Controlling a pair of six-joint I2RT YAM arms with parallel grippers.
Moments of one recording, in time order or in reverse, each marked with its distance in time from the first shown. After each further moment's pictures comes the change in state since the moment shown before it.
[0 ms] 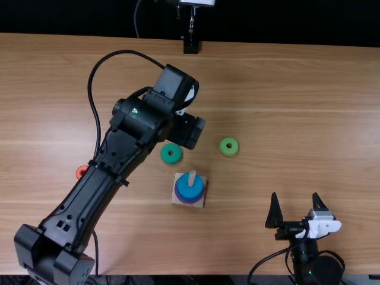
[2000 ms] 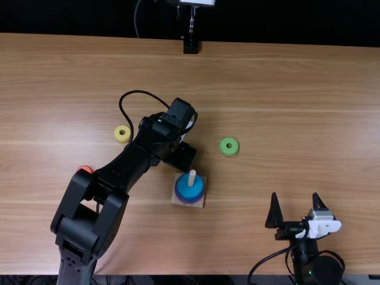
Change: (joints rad) left arm 0.002 0.253 -0.342 0.292 0.004 0.001; right arm 0.000 0.000 0.000 -0.001 0.000 0.000
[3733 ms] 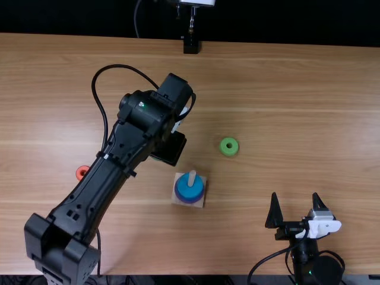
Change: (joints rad) left arm -0.024 -0.215 0.374 -0.611 -0.008 -0.046; right arm 0.000 0.000 0.000 0.000 0.000 0.000
